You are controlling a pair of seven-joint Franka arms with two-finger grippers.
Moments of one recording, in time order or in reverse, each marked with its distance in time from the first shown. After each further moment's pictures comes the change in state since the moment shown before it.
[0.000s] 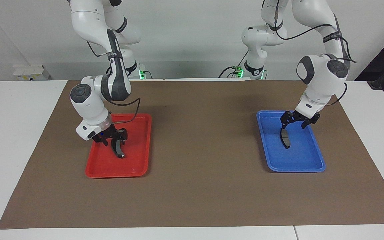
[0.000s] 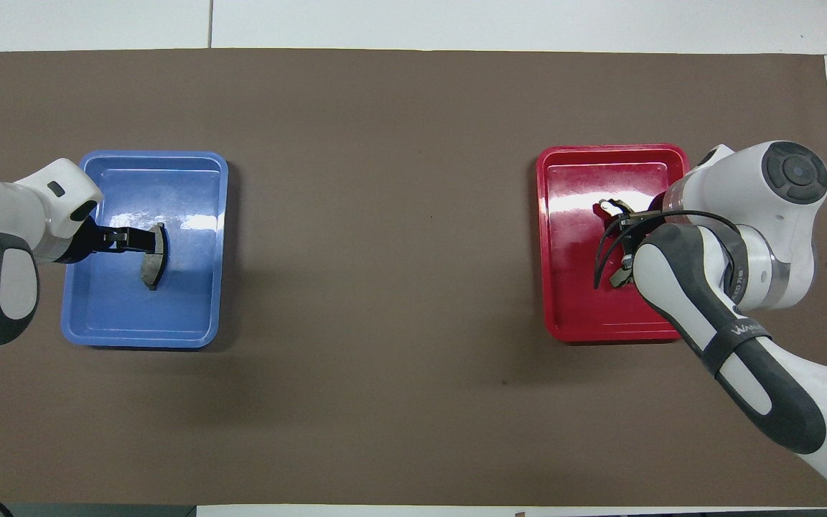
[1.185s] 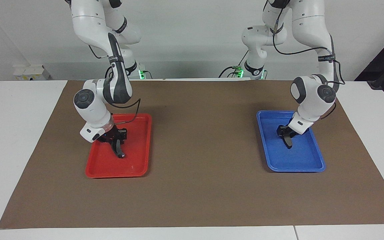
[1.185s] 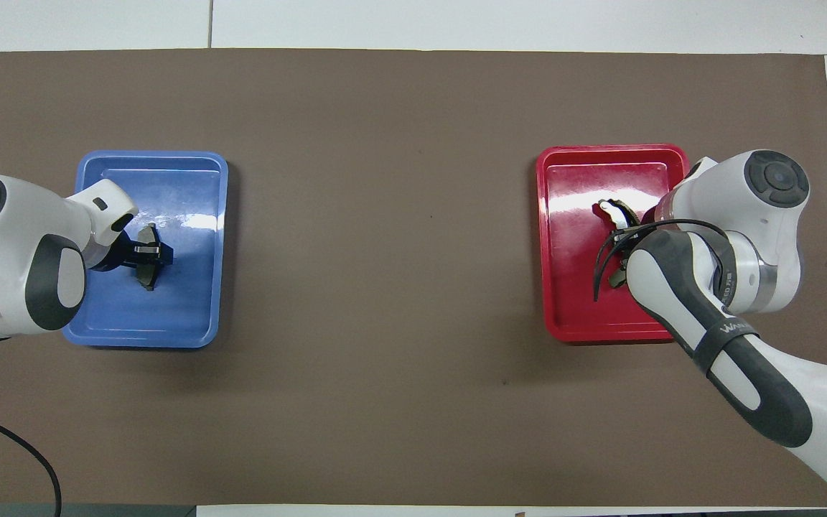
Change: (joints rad) left arm 0.001 0.126 0.025 -0.010 0.000 0.069 0.012; right arm 0.000 0.007 0.000 -0.025 -0.005 -0.027 -0.051
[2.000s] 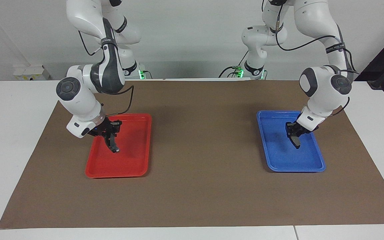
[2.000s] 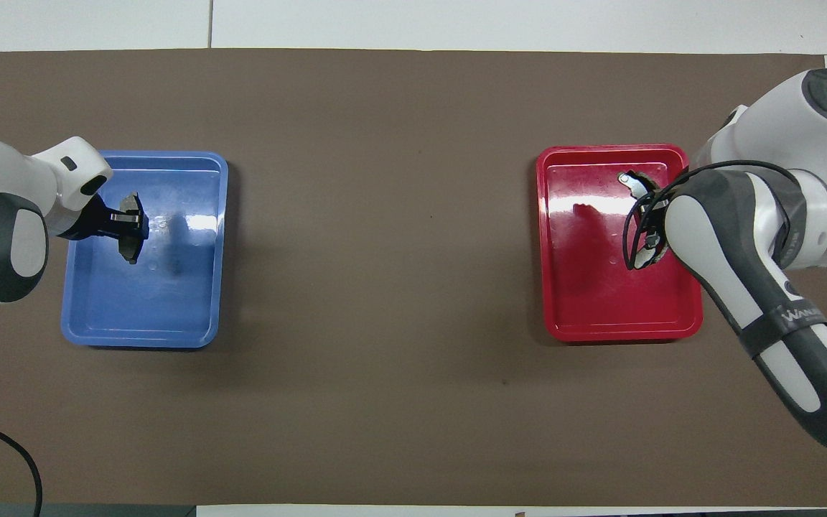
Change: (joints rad) left arm -0.017 -0.042 -0.042 0.219 0.000 -0.216 -0.052; right arm 0.000 -0.022 0.000 0.319 -0.035 -0.417 -0.010
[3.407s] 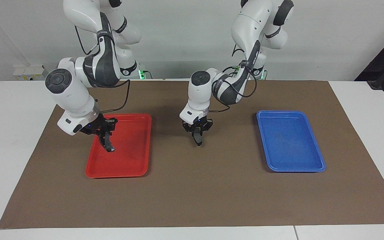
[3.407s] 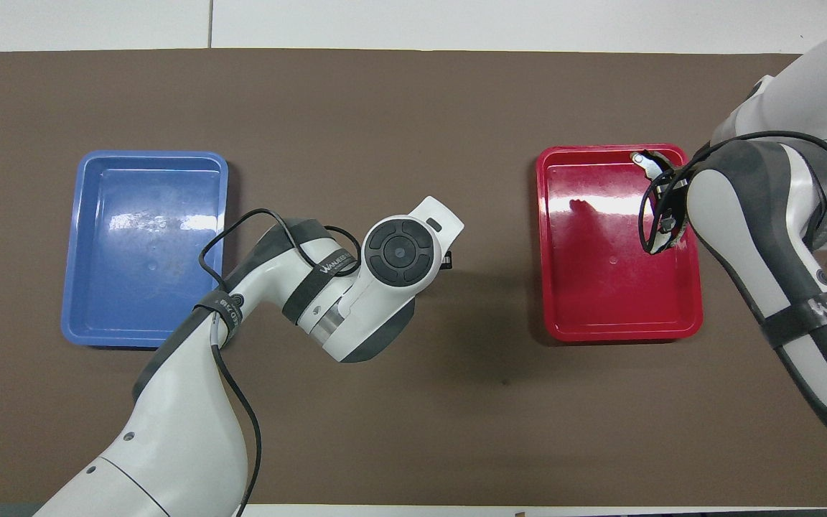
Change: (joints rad) left arm -0.505 0.274 -0.215 0.139 0.195 0.195 -0.874; right arm -0.003 0.013 -0.003 0.071 -0.004 -0.042 0.000
